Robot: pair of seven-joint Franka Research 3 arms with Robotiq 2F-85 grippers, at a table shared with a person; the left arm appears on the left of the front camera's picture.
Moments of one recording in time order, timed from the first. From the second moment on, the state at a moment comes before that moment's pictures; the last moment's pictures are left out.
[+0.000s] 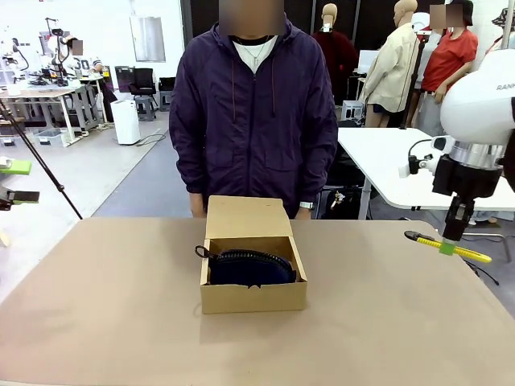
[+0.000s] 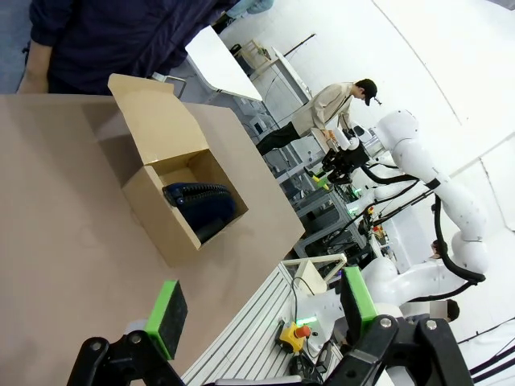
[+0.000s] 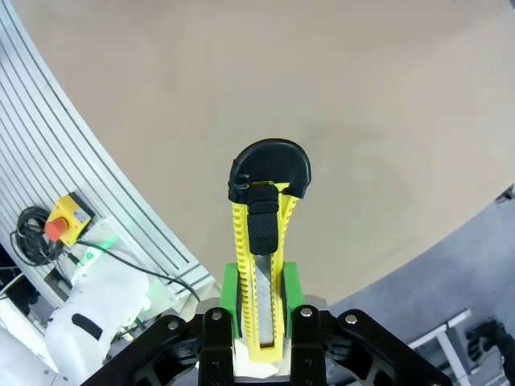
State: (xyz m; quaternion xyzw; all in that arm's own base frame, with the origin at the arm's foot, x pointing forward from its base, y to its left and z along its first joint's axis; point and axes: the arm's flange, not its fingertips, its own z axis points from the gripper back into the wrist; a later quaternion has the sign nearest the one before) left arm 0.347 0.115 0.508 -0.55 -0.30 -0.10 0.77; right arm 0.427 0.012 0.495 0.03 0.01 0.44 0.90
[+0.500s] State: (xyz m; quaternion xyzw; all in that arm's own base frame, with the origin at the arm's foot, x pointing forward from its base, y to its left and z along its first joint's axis) left arm 0.347 0.115 0.508 -0.55 -0.30 -0.10 0.77; right arm 0.451 0.078 0.536 -0.02 -0.05 0.51 0.86
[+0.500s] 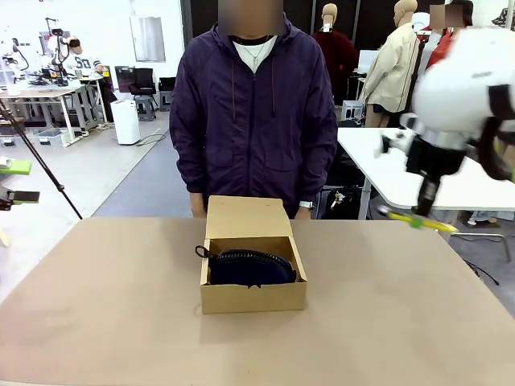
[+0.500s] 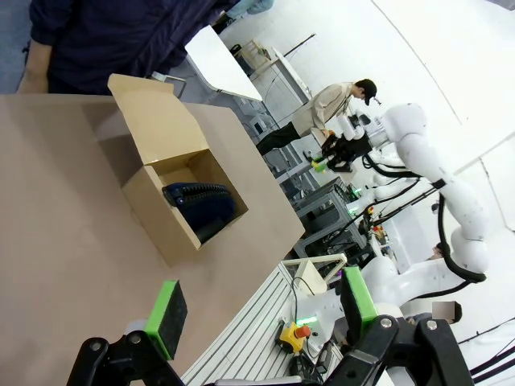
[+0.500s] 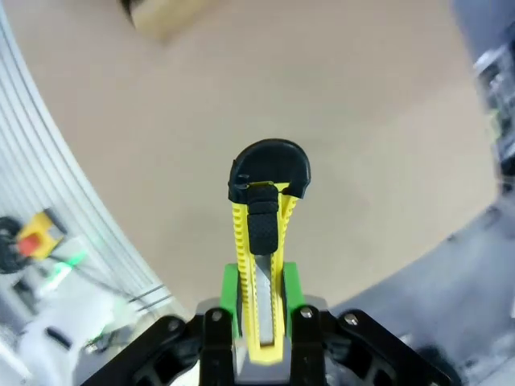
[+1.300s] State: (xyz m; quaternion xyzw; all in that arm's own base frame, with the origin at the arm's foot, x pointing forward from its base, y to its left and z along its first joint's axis) left arm 0.347 0.115 0.508 -0.55 -0.30 -0.10 0.77; right arm 0.490 0.393 0.520 -0.06 -0.16 0.83 0.53
